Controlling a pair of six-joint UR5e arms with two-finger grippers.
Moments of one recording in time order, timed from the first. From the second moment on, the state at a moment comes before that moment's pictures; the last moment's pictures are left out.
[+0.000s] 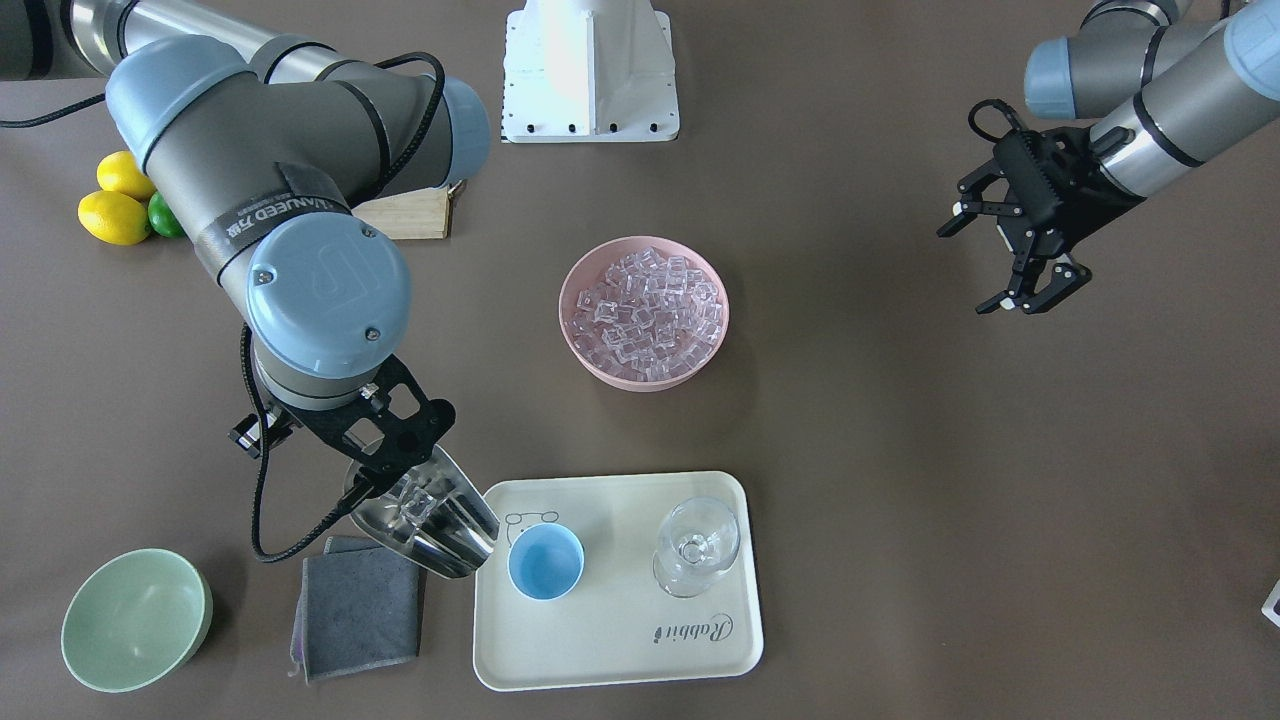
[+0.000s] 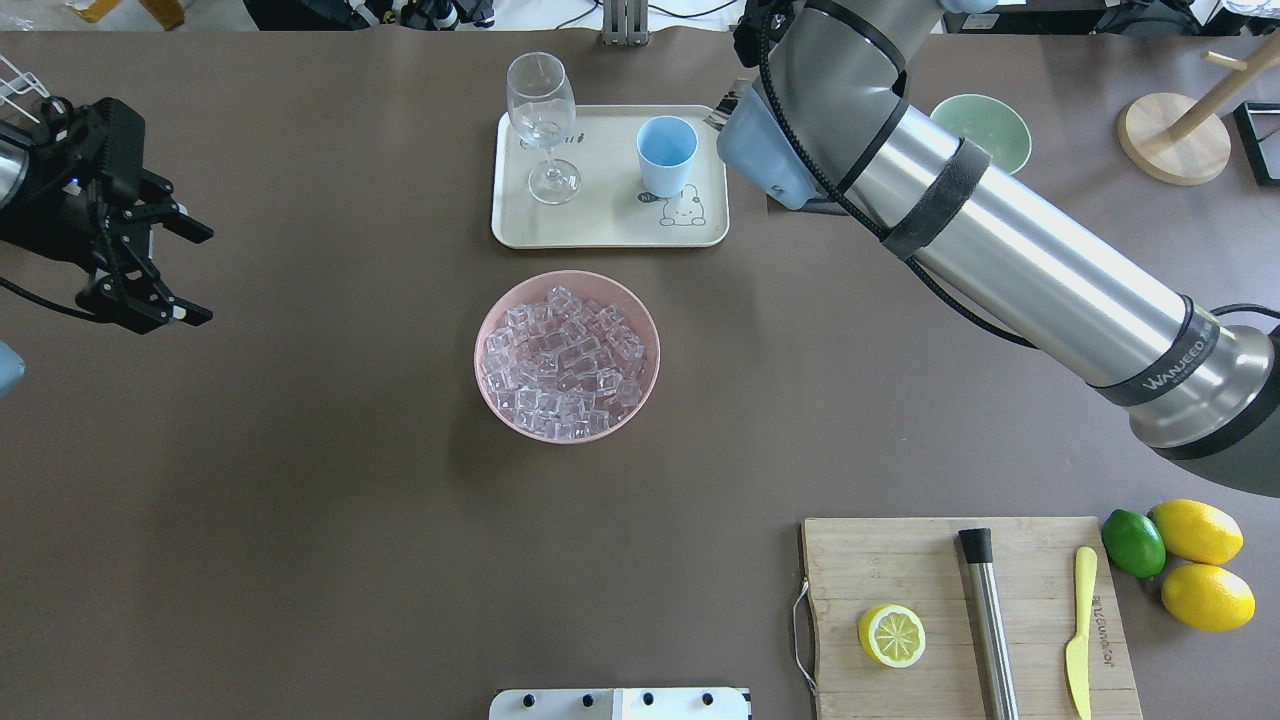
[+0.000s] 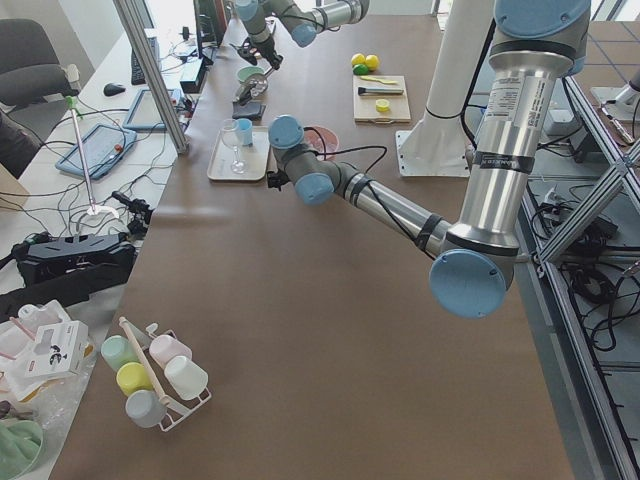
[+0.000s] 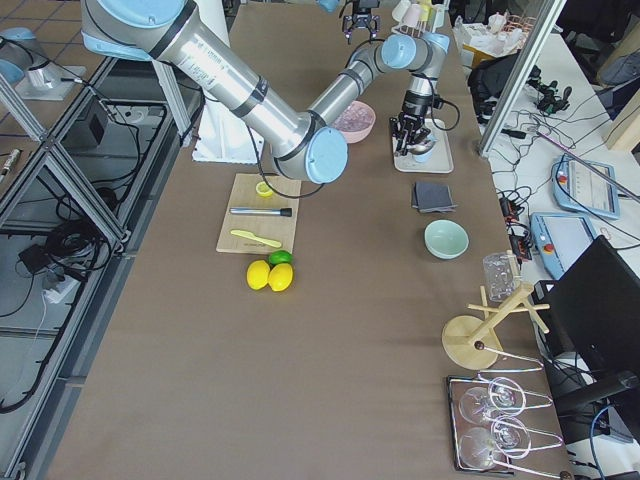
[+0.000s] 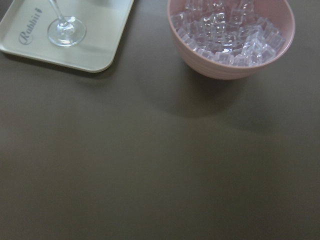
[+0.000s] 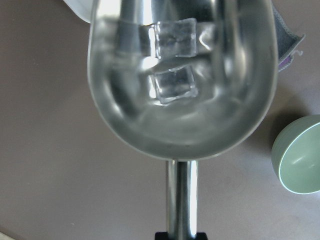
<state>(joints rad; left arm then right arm) -1.05 -1.74 -1.86 -2.02 -2.45 0.33 0.90 -0.57 1.34 -2.25 1.94 -0.24</state>
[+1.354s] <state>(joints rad) -1.63 -1.64 -1.61 -1.56 -2.44 0.60 0.86 -0.39 1.12 -2.31 1.79 -0.36</state>
